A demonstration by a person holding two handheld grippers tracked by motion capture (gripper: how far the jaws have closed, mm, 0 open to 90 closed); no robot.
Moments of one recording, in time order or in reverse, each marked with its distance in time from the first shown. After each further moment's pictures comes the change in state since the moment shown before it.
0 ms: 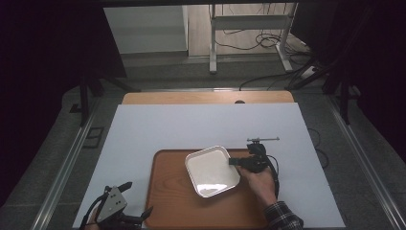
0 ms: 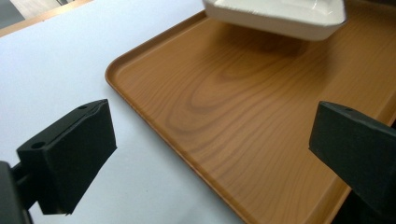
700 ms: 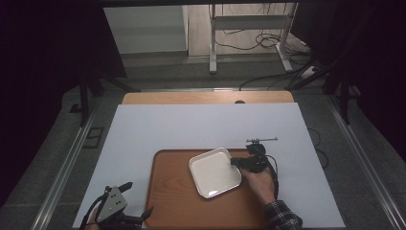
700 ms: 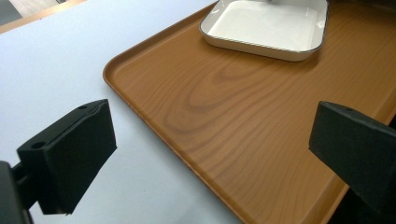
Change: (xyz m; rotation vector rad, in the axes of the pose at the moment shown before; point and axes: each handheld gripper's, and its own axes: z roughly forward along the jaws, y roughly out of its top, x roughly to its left) left arm 0.000 0.000 0.000 0.003 -0.004 -0.006; right arm -0.011 -0.001 0.007 0.002 -0.084 -0.055
